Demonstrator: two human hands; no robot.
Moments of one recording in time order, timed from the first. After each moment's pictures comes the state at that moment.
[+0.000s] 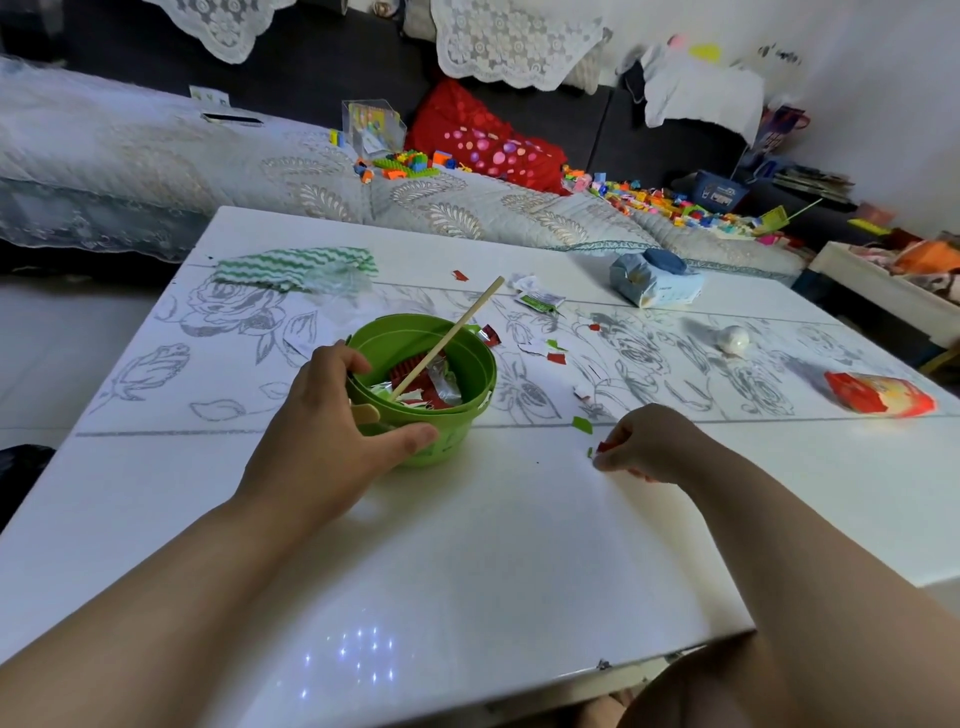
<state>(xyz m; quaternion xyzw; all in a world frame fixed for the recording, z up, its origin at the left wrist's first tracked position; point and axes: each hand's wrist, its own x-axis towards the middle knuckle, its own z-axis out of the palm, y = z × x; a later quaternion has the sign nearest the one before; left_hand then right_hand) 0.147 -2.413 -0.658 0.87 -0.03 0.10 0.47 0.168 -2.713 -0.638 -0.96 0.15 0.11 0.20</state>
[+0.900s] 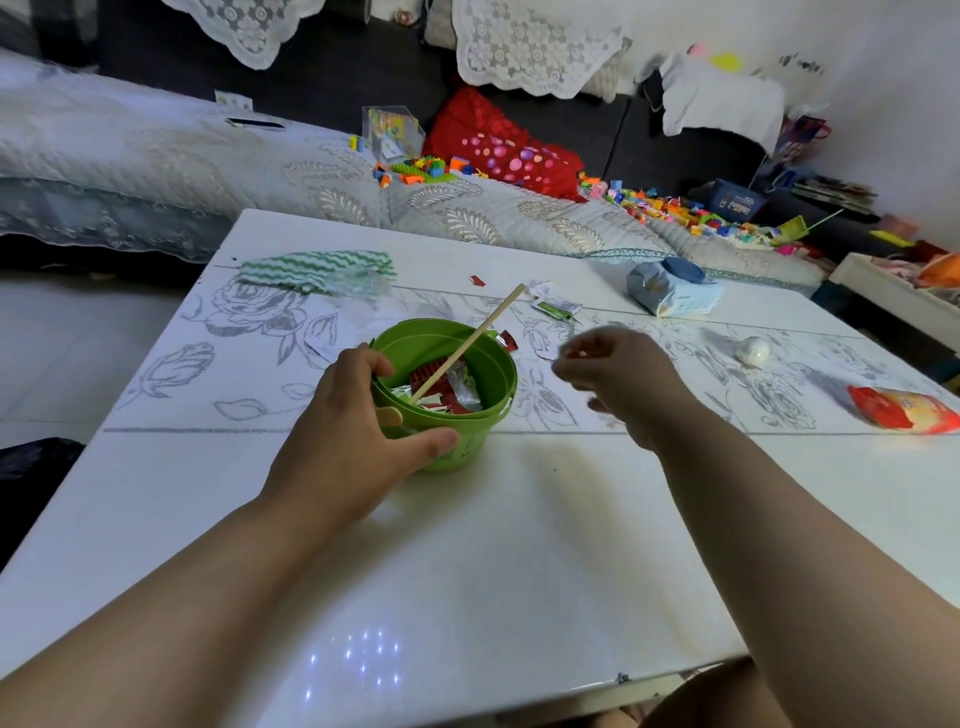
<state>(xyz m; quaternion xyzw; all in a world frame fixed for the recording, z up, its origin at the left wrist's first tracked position) 0.146 -2.412 -0.659 0.87 -0.03 0.09 0.48 0.186 -2.642 -0.596 -0.88 0.08 -0.04 0.47</state>
